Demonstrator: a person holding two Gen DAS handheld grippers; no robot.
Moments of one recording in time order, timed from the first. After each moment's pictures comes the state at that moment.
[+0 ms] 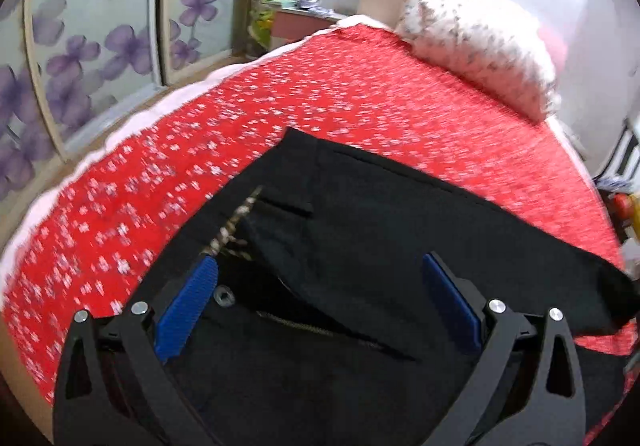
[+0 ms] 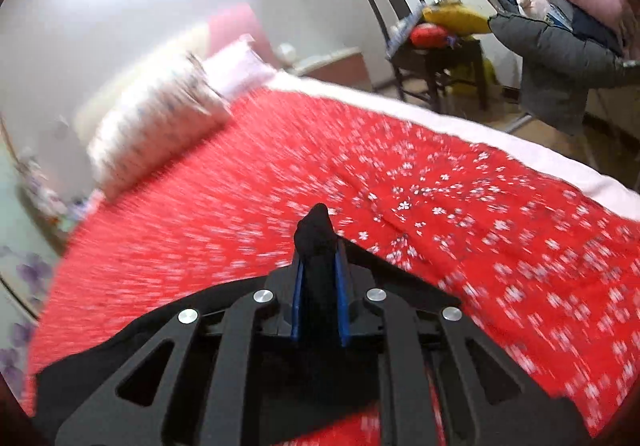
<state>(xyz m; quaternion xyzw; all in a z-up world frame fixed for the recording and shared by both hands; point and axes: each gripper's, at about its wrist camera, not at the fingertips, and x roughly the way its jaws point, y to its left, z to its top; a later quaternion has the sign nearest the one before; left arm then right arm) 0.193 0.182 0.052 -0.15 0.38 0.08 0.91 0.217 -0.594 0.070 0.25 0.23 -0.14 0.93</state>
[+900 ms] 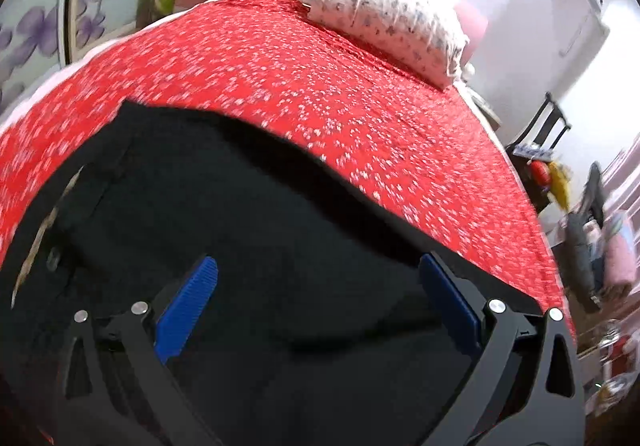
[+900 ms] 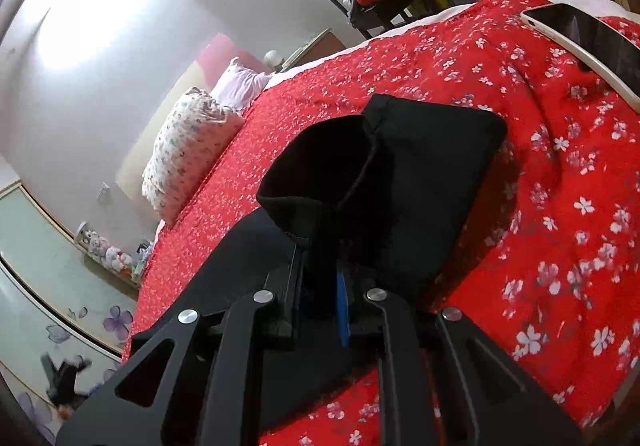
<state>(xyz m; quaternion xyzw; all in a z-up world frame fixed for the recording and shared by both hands) 0.236 0.064 0.065 -0.17 0.41 -0.08 0.89 -0.006 -0.555 -0.007 0.42 0.21 -0.11 0.88</state>
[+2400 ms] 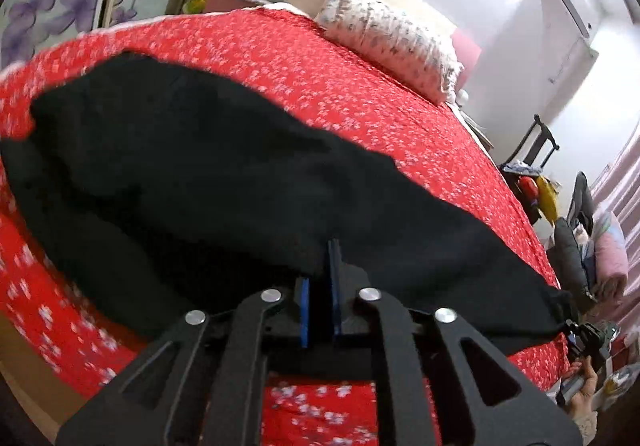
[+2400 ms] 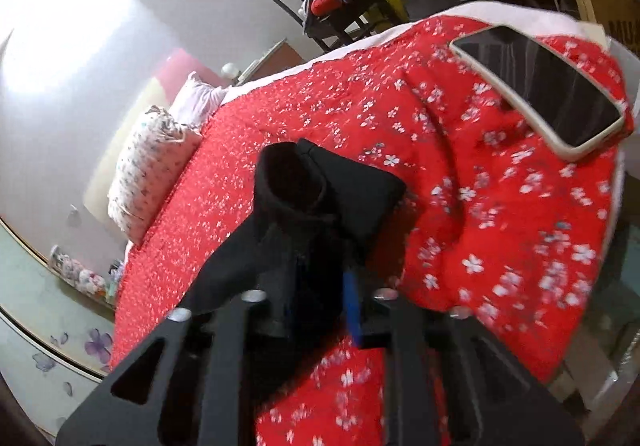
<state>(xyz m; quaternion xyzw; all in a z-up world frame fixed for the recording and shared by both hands) 0.035 0.095 0.009 -0.23 0.35 -0.06 0.91 -0.034 -0.594 0.001 0.44 0.23 -0.18 0.85</state>
